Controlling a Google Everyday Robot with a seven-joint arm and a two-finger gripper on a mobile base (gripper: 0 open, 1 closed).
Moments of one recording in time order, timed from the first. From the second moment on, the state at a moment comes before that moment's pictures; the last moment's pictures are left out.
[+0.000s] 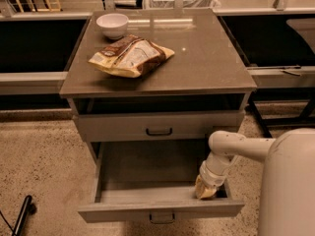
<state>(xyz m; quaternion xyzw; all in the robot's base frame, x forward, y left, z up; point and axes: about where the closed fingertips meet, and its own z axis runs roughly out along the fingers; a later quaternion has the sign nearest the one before) 0.472 -0.178 0.398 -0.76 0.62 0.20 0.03</state>
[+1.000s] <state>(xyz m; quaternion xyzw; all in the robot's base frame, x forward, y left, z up) 0.462 -0.164 0.471 -0.78 0.57 0.20 0.12</state>
